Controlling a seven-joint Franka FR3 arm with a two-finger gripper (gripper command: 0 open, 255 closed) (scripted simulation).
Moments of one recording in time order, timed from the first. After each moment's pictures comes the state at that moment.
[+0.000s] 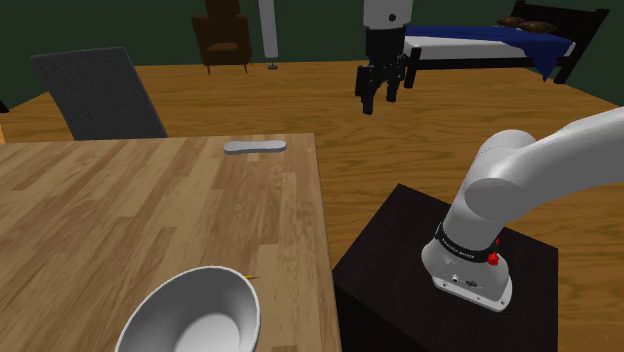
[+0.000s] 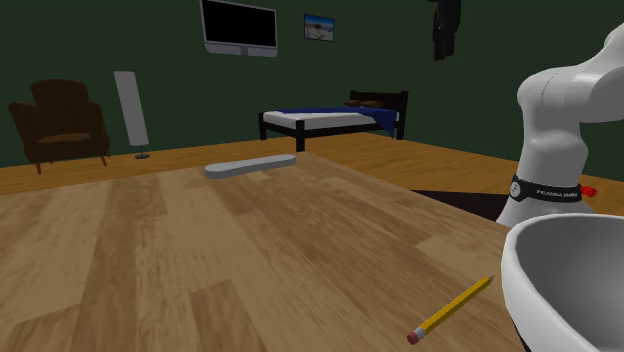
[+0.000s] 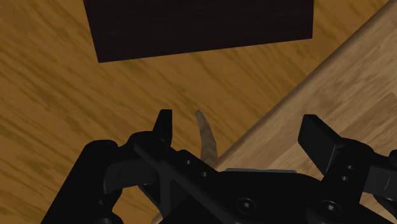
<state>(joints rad) -0.01 -0.82 0.05 -2.43 0.03 1.52 0.17</state>
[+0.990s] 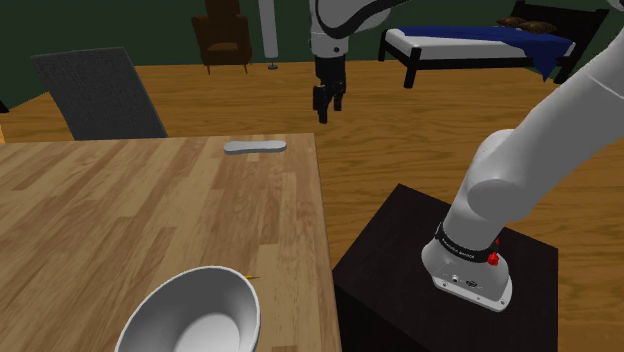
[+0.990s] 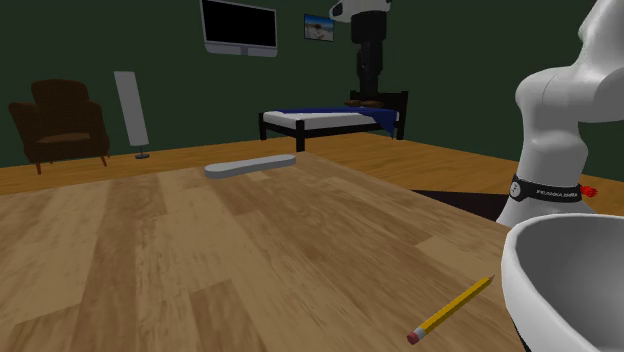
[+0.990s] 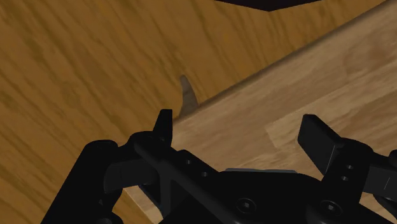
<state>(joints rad) 0.04 -0.37 -0.04 -2.29 -0.02 1.87 -0.14</state>
